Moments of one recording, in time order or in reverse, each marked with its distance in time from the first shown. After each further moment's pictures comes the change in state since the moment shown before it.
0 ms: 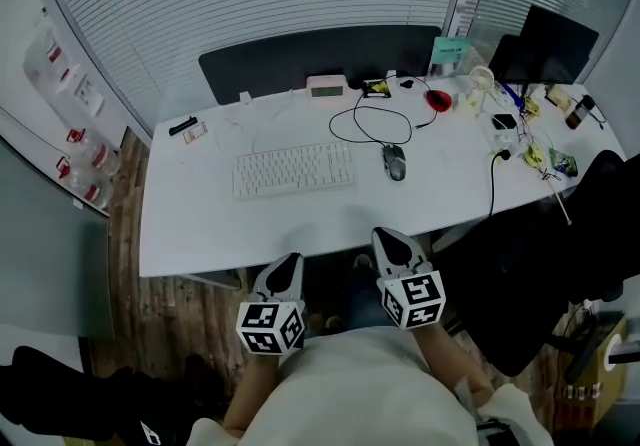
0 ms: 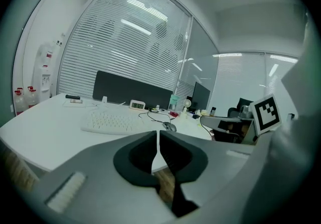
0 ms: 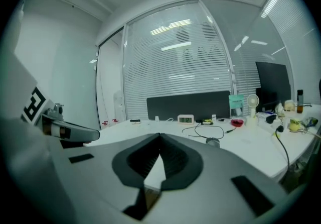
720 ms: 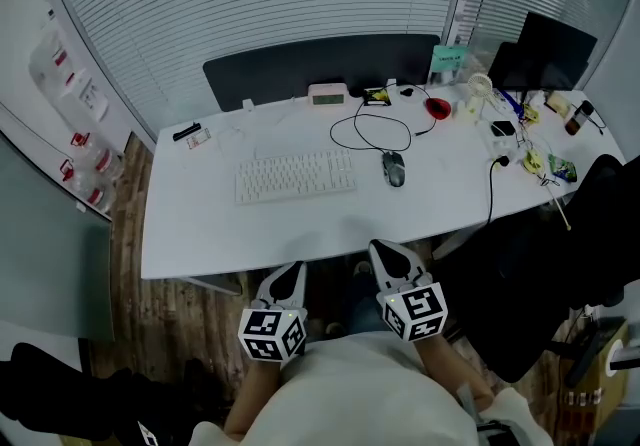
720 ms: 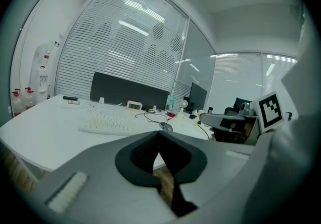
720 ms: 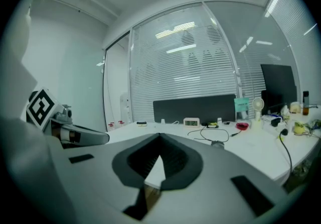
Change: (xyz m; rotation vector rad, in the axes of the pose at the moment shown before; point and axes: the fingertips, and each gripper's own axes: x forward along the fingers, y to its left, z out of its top) left arm -0.008 -0.016 -0.001 0.016 -0.010 -0.024; right arm -0.021 0.017 0.009 -0.017 -0.030 0.066
